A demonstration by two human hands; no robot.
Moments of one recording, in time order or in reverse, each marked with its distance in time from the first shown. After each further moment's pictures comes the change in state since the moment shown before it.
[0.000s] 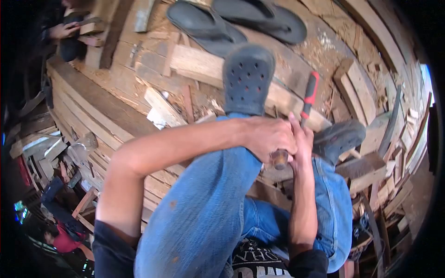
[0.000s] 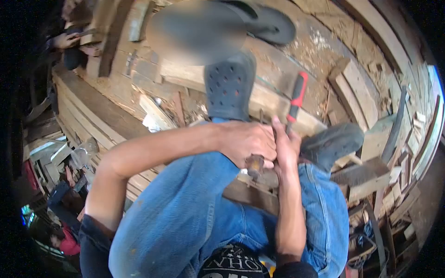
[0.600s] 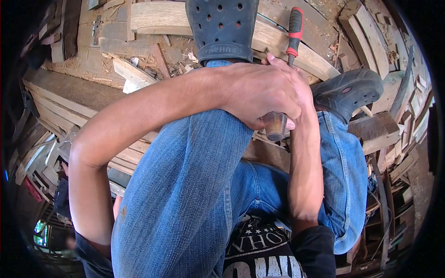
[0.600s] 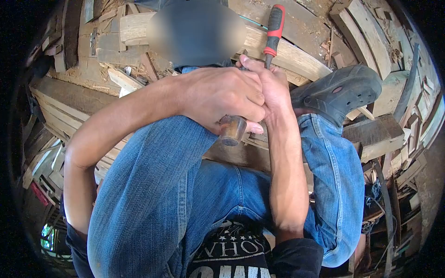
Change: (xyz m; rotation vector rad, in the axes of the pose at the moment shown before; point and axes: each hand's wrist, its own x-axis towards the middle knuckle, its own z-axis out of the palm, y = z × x) left_hand -0.006 0.003 0.003 -0.049 -0.040 -0.080; right_hand 0.024 0.017 0.010 0.248 -0.193 0.222
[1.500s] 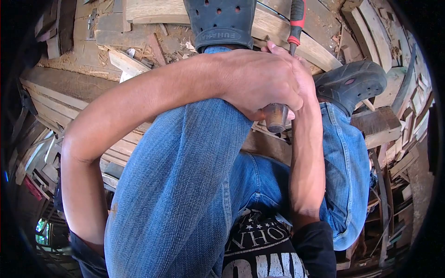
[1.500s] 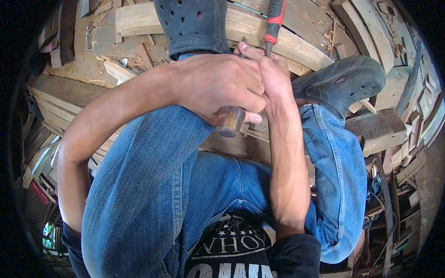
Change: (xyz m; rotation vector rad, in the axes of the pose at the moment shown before) left_hand -0.002 0.003 -0.001 0.104 -0.083 -0.035; right_hand -0.001 0.002 0.001 0.001 0.001 -0.023
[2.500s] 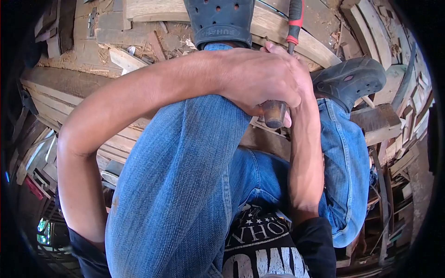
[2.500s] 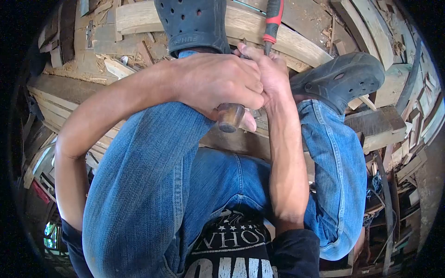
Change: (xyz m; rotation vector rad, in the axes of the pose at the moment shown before) left_hand 0.000 0.002 0.001 0.026 -0.054 -0.014; right_hand 0.000 0.002 -0.003 -0.022 0.004 -0.001
